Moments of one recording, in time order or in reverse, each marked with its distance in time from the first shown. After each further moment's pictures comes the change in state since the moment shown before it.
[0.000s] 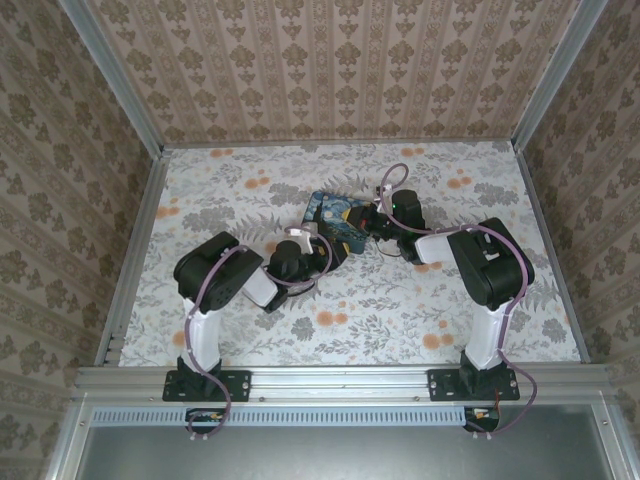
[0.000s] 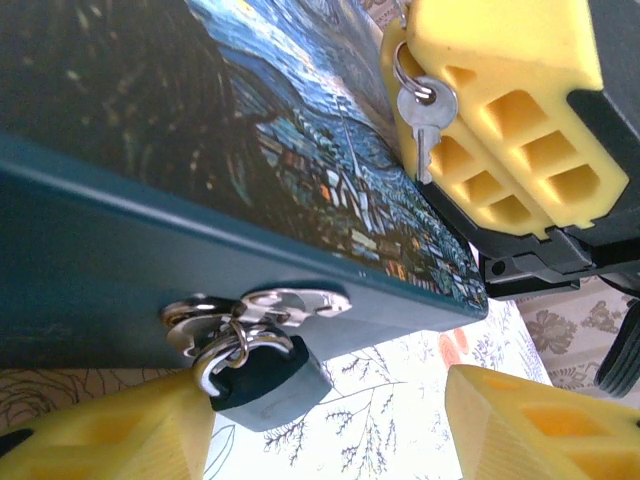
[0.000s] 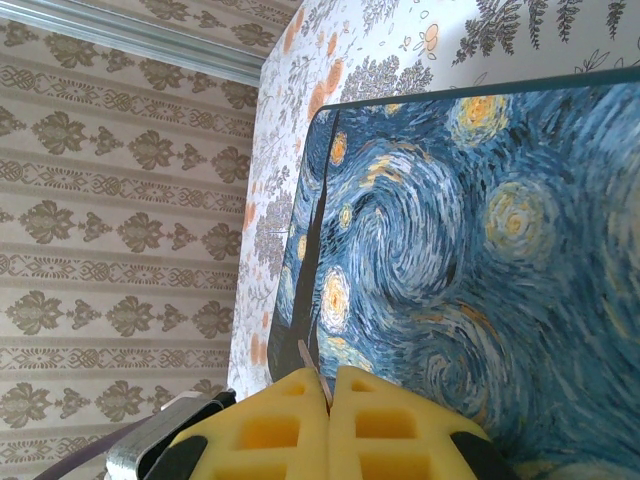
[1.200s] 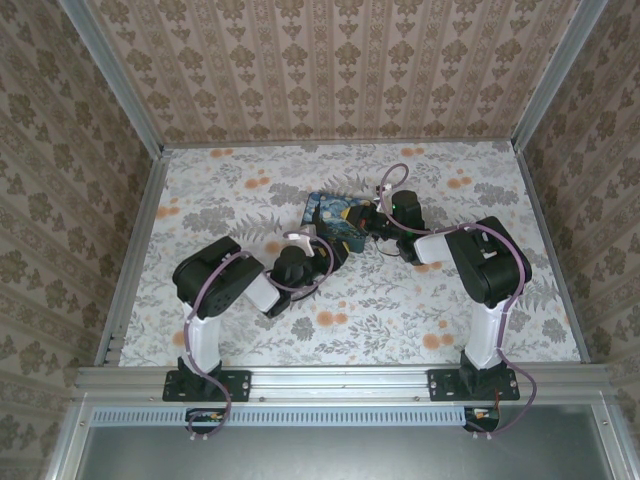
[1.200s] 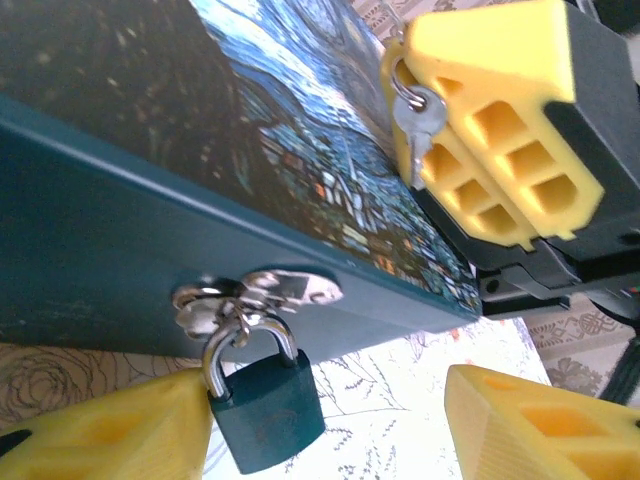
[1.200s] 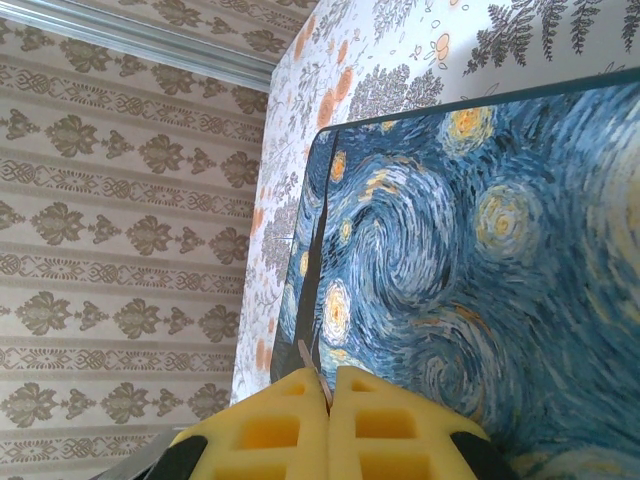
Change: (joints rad) left arm -0.068 -0.045 -0.029 -0.011 -0.176 -0.041; right arm 0.000 0.025 0.000 0.059 -0.001 0.013
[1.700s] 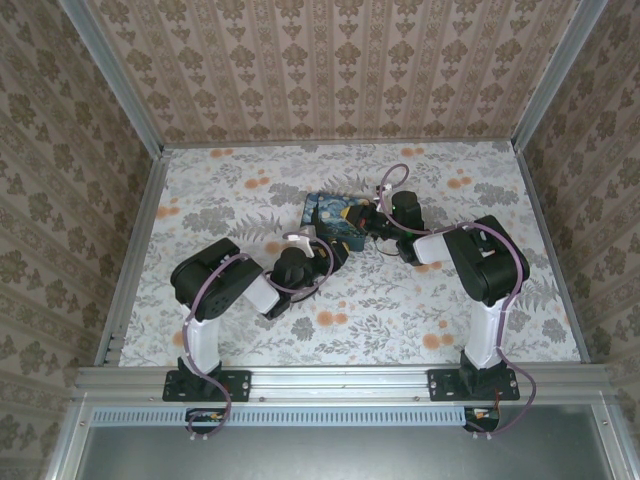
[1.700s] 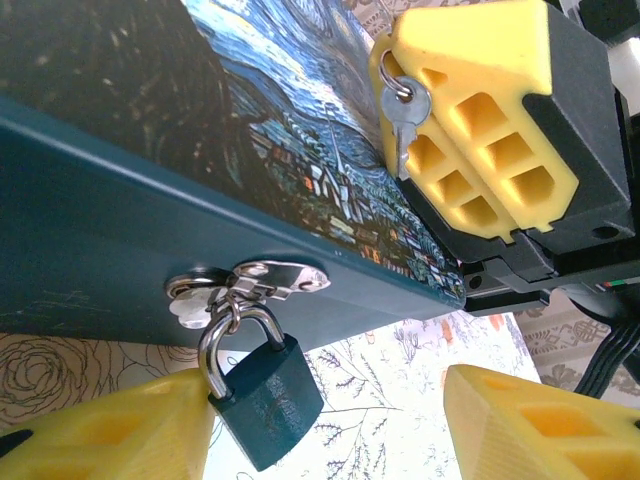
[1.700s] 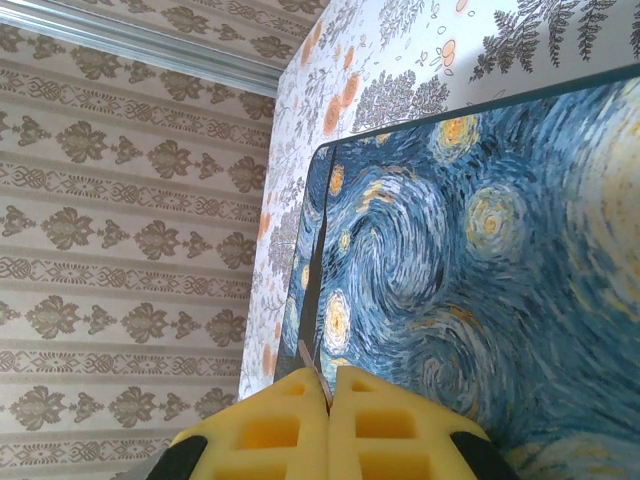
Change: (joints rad) left arm -0.010 -0.014 -0.008 -0.005 -0.029 -0.027; right arm 0.000 0.014 0.000 0.037 0.000 0.019
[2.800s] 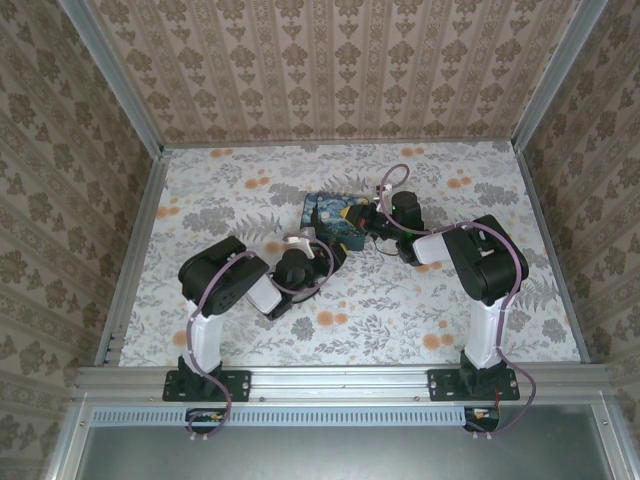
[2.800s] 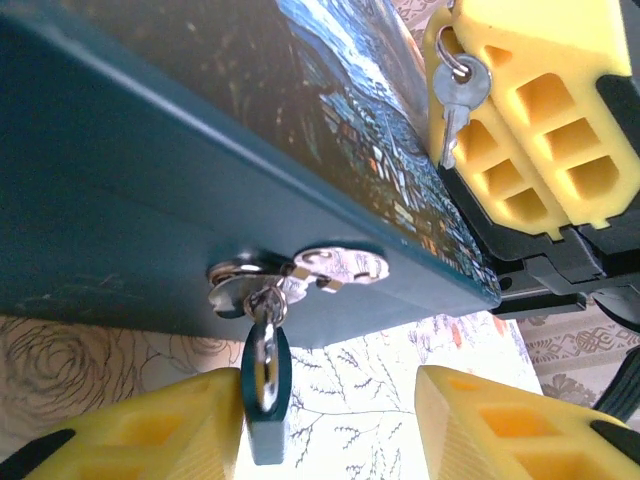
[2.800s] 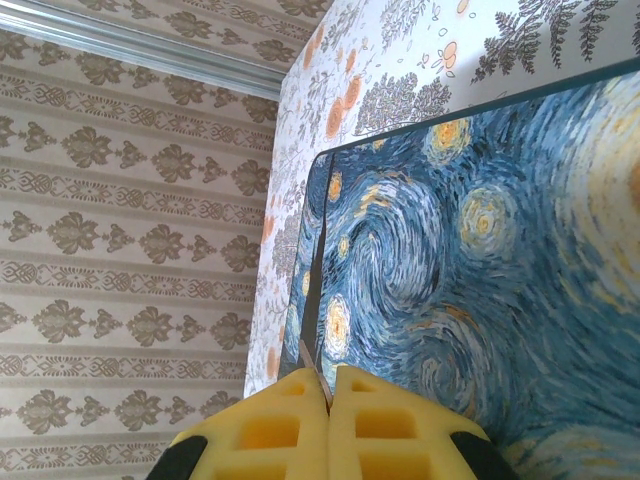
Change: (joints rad) left arm 0.002 0.045 0.002 0.033 -0.006 -0.037; right arm 0.001 0.007 0.000 0.018 0.000 0.019
